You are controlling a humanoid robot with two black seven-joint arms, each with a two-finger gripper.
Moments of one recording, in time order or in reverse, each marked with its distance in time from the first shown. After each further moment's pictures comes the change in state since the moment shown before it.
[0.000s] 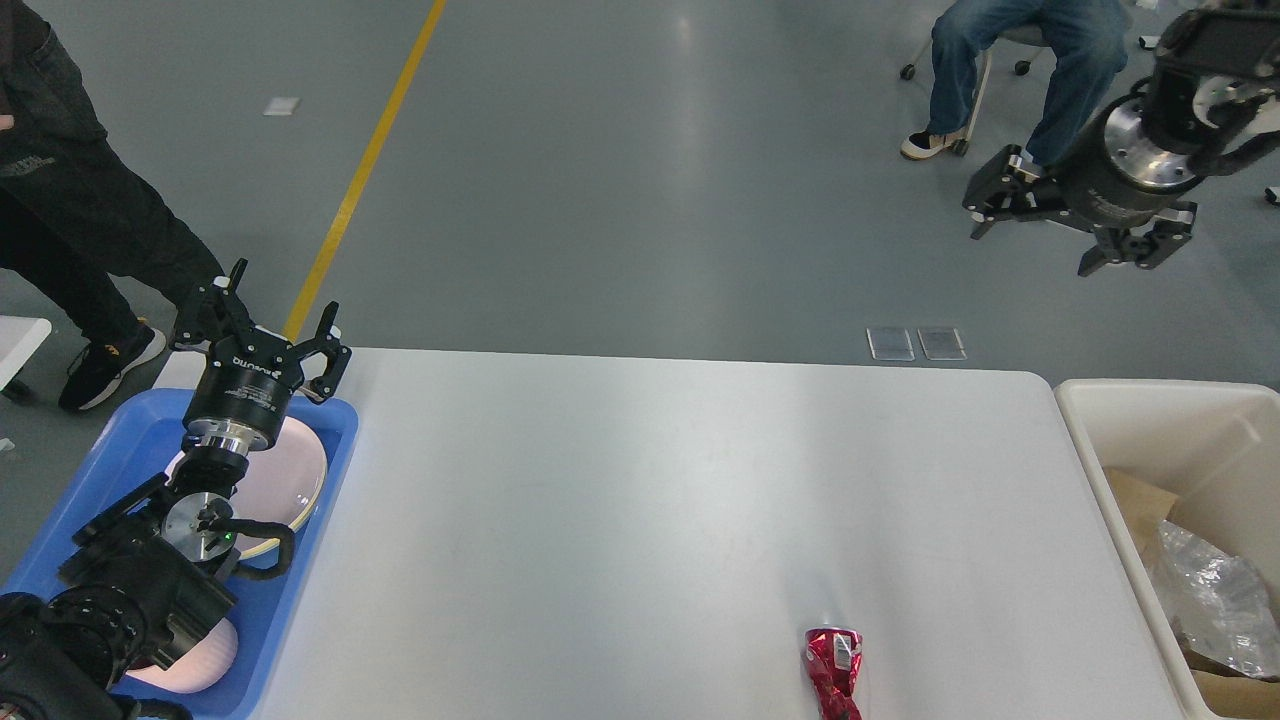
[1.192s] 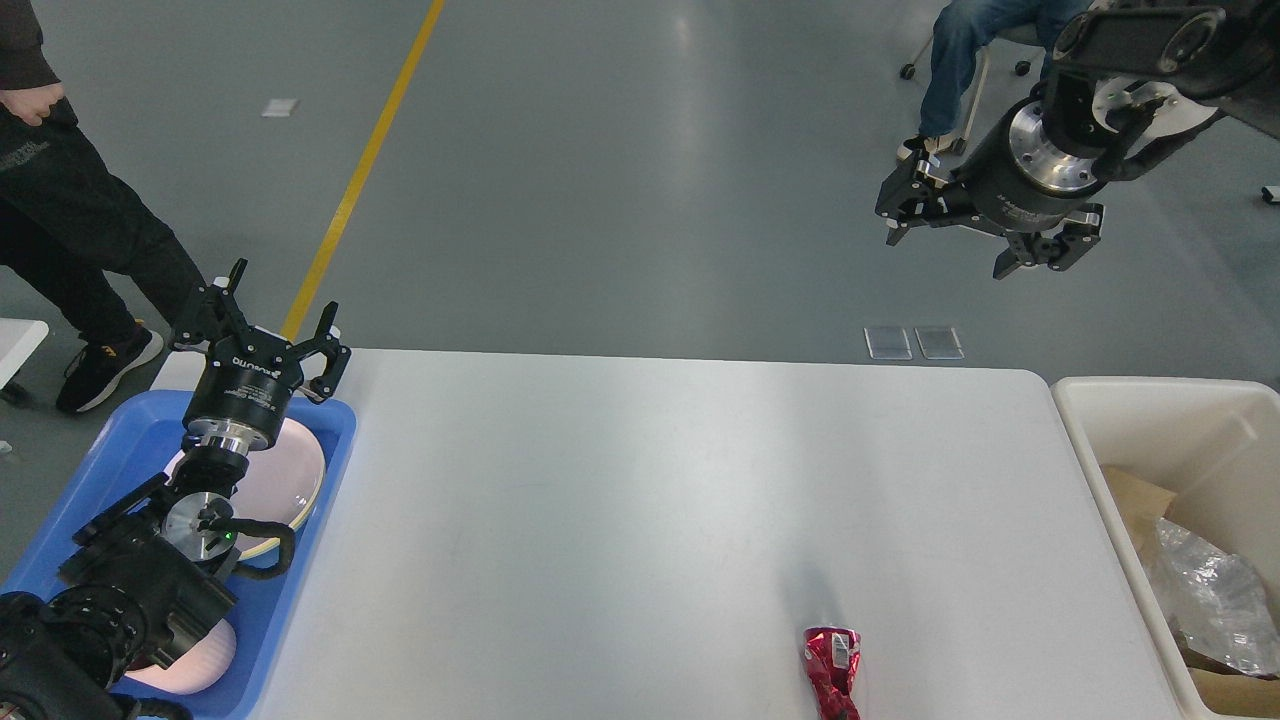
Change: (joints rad) left arm 0.000 0.000 0.000 0.000 0.000 0.000 -0.001; right arm 0.041 0.015 0.048 0.096 -0.010 -0.038 -0.002
